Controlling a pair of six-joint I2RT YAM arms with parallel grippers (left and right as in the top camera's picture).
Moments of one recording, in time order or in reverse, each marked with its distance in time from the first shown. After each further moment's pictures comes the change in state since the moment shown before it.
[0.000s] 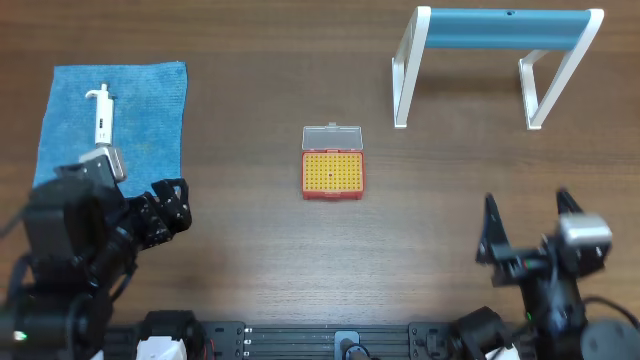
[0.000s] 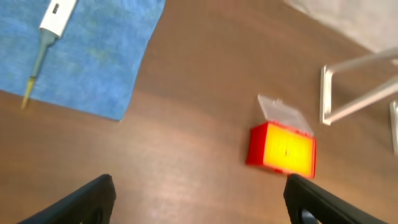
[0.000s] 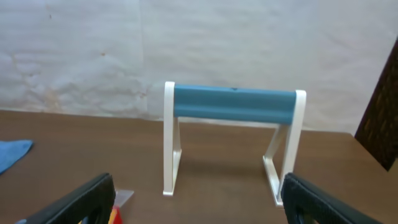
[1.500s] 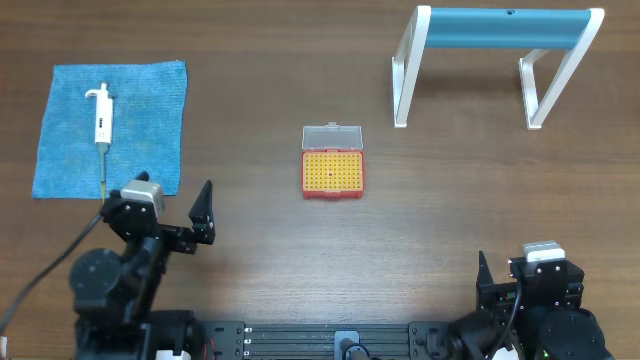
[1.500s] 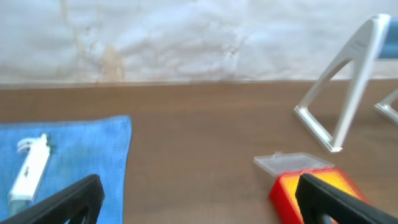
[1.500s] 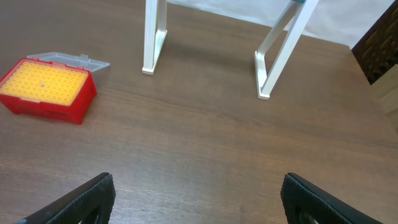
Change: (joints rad) left arm 0.010 -0.499 -0.679 0.750 0.093 0.365; right arm 0.000 -0.070 -0.033 -0.482 0.008 0.000
